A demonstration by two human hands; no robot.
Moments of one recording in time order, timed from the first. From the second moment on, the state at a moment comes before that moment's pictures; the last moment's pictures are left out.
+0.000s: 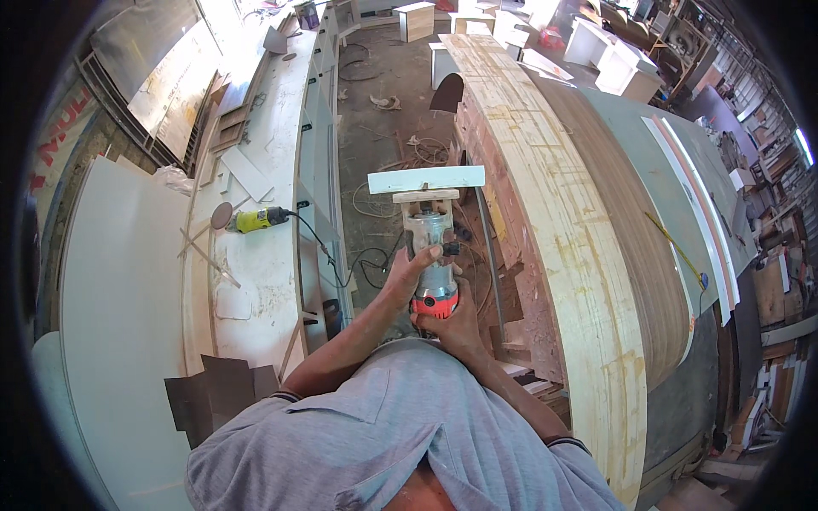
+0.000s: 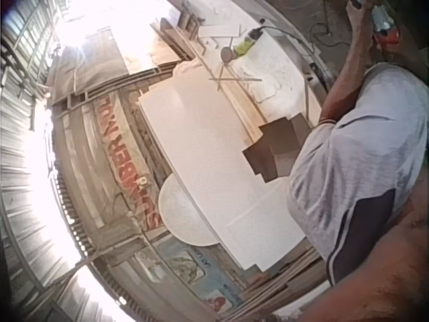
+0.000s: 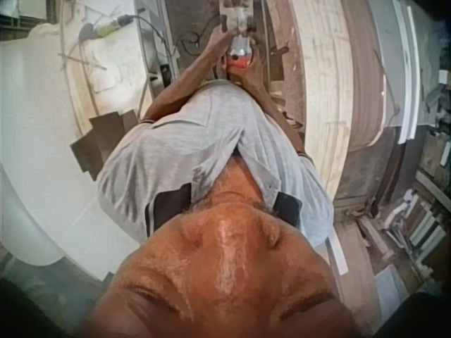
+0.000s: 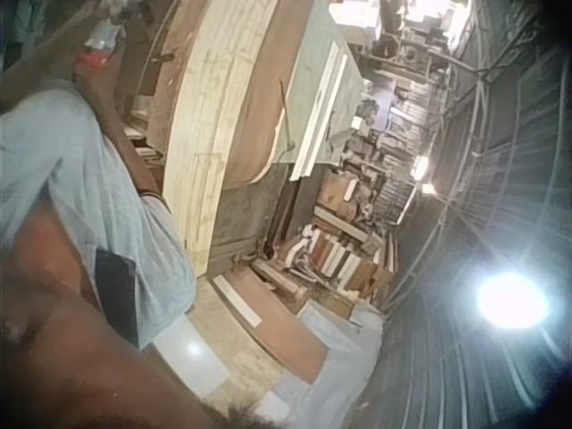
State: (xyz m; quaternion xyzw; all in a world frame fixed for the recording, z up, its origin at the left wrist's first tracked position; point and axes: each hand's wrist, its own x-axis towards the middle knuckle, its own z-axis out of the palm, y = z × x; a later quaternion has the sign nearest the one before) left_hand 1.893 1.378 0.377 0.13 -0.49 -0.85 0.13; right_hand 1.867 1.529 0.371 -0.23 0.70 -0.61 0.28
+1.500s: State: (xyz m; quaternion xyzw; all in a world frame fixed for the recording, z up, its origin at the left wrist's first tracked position) left_hand 1.897 1.383 0.368 0.15 -0.50 -0.85 0.11; right_hand 1.874 1.529 0.350 -0.19 0.68 -0.66 0.26
